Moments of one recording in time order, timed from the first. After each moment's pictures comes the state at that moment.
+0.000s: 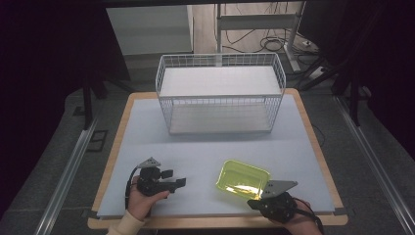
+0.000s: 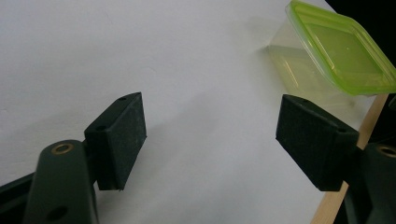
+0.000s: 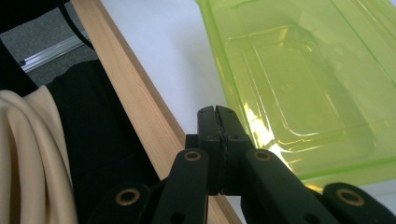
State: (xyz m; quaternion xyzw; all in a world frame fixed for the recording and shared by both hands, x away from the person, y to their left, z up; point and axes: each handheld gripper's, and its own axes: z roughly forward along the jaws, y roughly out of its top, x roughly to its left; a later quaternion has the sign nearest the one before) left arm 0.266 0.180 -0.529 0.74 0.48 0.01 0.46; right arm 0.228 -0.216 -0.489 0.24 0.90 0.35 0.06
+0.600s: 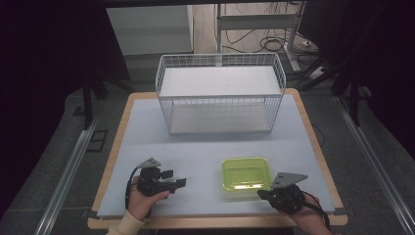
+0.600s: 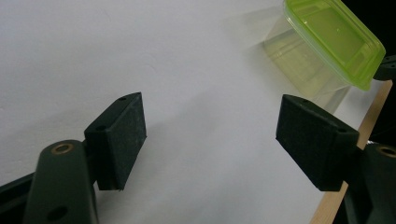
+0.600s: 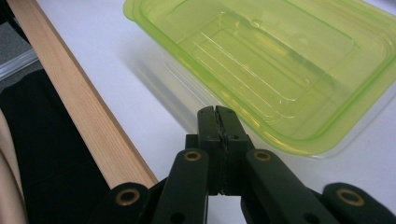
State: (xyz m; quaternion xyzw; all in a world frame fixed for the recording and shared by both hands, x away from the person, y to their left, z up) left arm 0.266 0.180 -0.530 0.74 0.48 0.00 0.46; right arm 0.247 -0.239 -0.492 0.28 0.89 0.35 0.10
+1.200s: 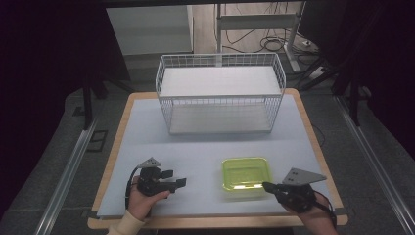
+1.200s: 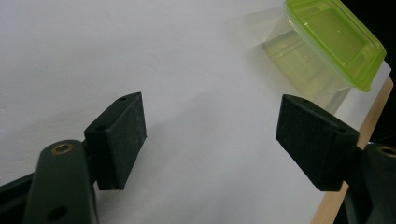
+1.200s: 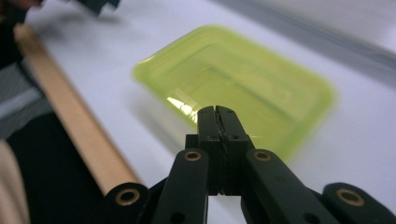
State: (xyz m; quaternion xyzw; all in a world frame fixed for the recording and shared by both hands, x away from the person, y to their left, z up) left arm 0.266 0.180 -0.529 0.74 0.48 0.01 0.46; right arm 0.239 -0.254 -0.458 0.30 0.85 0.42 0.14
